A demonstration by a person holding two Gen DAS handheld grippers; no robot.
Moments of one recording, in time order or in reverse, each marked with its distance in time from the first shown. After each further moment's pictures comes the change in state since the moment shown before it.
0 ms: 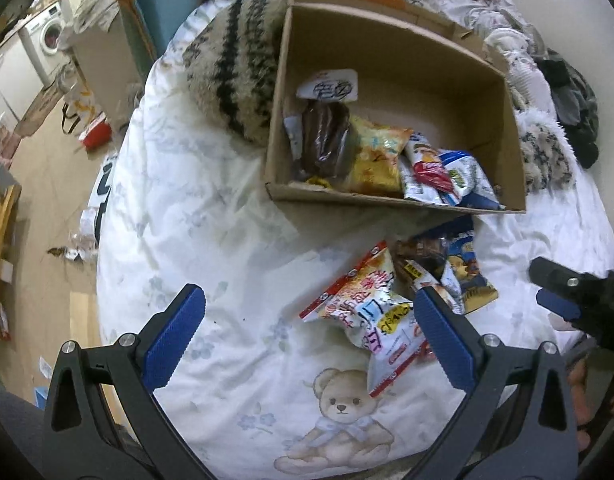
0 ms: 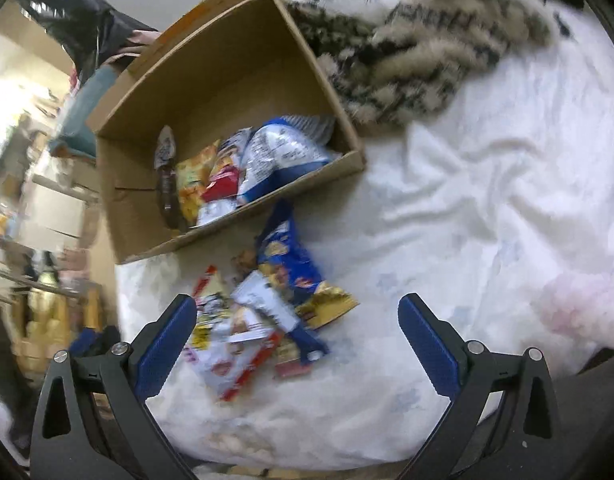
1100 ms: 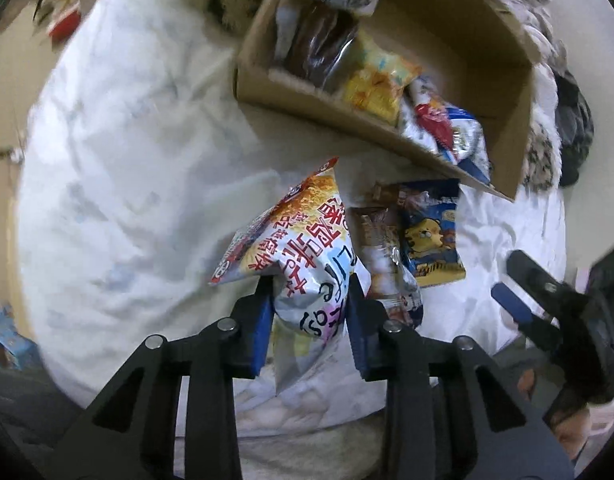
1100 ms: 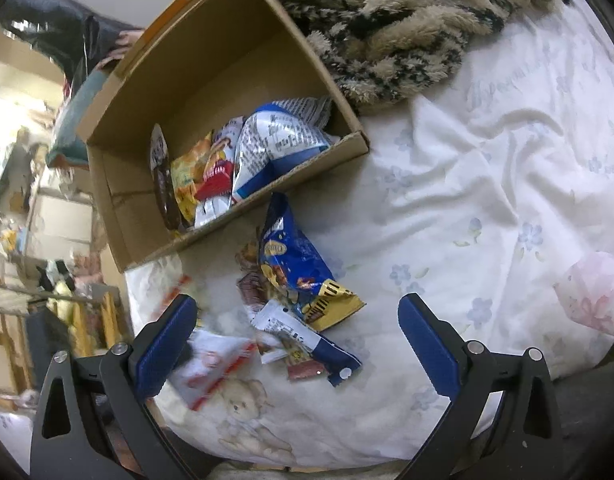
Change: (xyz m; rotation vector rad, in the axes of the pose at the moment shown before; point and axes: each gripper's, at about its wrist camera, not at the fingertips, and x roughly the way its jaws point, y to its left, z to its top) left arm 0.035 0.013 -0.008 -0.174 0.286 -0.213; right arm 0.014 -0.005 0.007 0.043 0.061 -0.006
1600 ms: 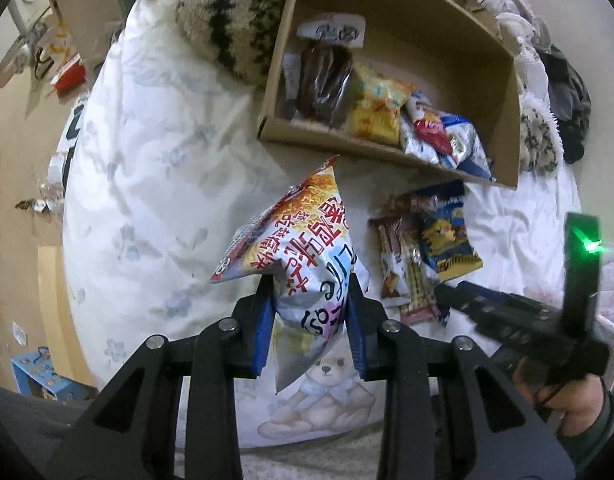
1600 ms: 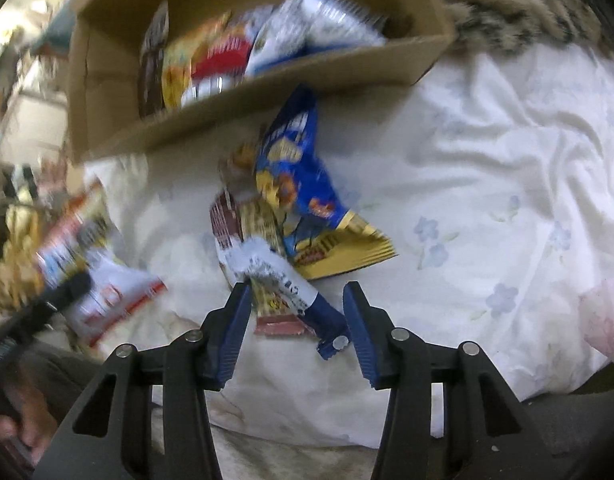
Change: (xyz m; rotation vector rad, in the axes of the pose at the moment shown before) left arm -0.026 0.004 -0.002 0.112 -0.094 0.079; right arm 0.057 0.026 -0.024 -0.241 0.233 -0.152
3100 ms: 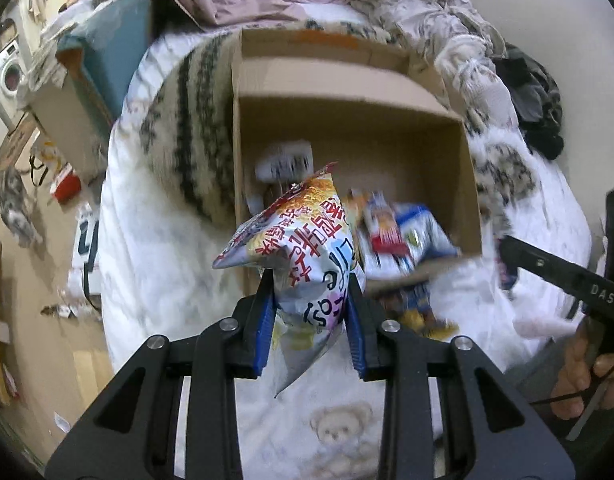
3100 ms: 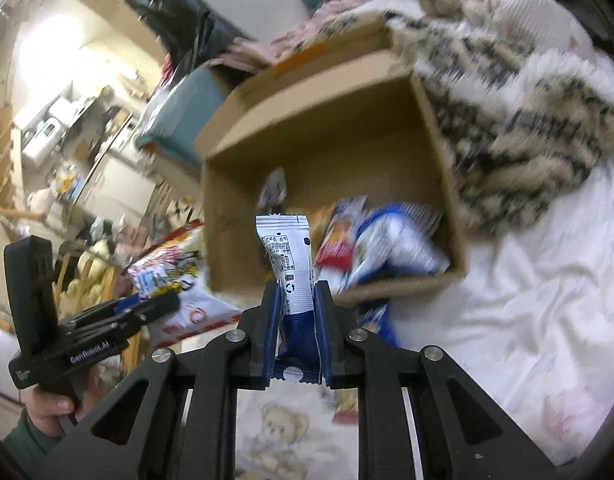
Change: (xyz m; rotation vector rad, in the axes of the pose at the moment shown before) left arm -0.055 -0.049 0.080 0.218 -0.212 0.047; right arm -0.123 -0.001 0.042 -0.049 -0.430 0.294
